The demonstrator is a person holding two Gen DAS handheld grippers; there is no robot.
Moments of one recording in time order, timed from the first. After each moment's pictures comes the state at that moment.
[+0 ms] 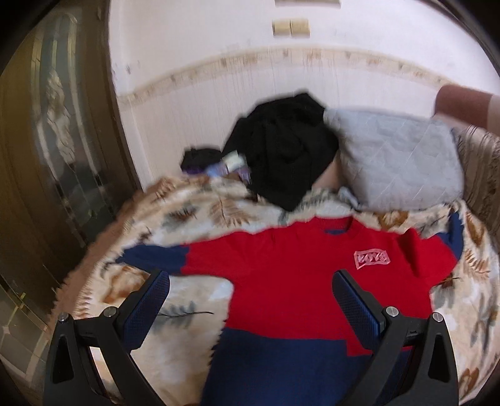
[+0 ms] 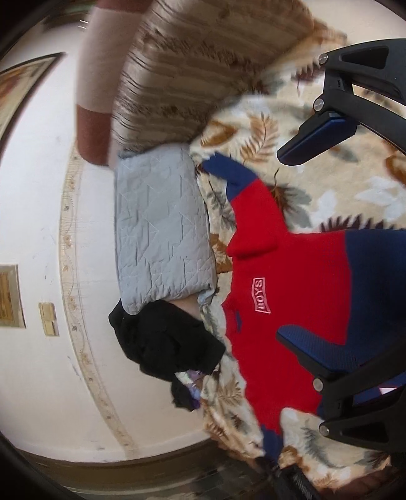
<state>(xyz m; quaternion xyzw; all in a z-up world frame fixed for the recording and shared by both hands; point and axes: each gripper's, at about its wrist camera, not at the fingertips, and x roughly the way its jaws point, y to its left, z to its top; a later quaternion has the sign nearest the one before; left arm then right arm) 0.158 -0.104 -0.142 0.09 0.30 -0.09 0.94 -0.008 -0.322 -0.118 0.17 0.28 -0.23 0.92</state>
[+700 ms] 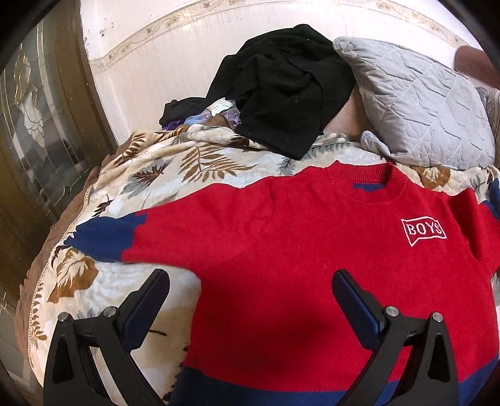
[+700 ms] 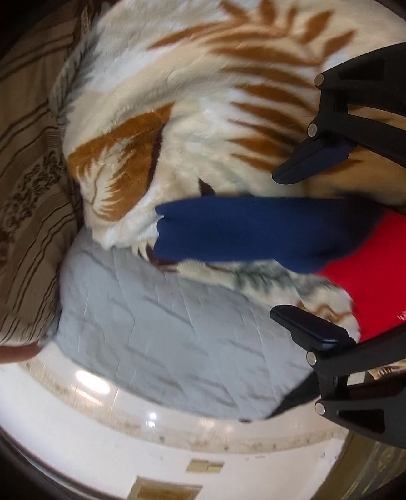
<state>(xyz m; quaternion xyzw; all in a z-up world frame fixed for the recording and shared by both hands) 0.257 -0.133 -0.251 0.12 0.37 -0.08 0.92 0.089 -0.658 -0.311 0.56 0.20 -0.26 0.76</state>
